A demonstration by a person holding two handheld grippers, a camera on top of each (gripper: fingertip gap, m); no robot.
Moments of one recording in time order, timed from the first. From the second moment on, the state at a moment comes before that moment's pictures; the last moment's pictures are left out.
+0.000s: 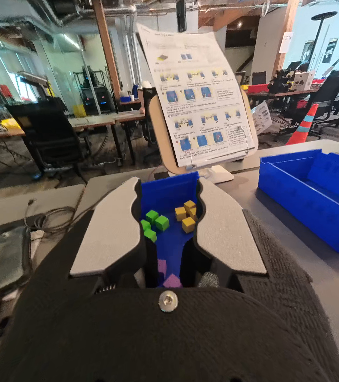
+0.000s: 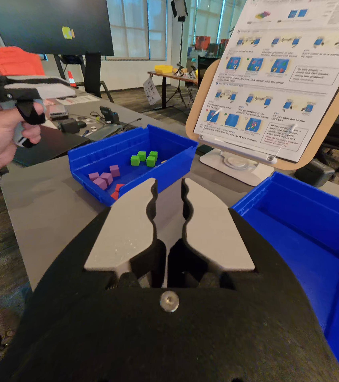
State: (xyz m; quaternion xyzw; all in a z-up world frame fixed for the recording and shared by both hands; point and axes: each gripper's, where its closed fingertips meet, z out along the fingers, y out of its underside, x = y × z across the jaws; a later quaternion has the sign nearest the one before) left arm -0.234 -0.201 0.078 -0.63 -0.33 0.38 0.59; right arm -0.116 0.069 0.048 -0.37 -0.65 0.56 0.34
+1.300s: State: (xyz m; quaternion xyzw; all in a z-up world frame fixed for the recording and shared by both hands) left arm -0.248 -0.175 0.036 -0.69 -0.34 0.27 0.58; right arm -0.117 0.107 0.062 -0.37 -0.61 0.55 0.42
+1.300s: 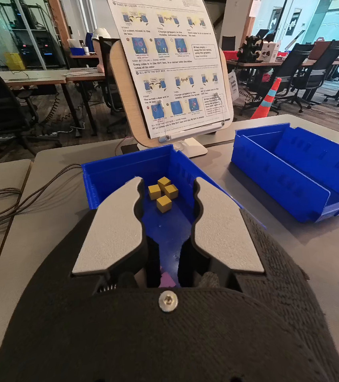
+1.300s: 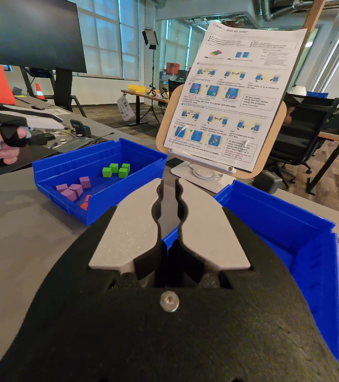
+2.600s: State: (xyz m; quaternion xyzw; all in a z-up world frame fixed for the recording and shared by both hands) left arm -0.257 -0.187 0.037 -0.66 -0.36 0.31 0.58; right arm -0.127 0.118 0.048 -0.41 -0.60 0.57 0.38
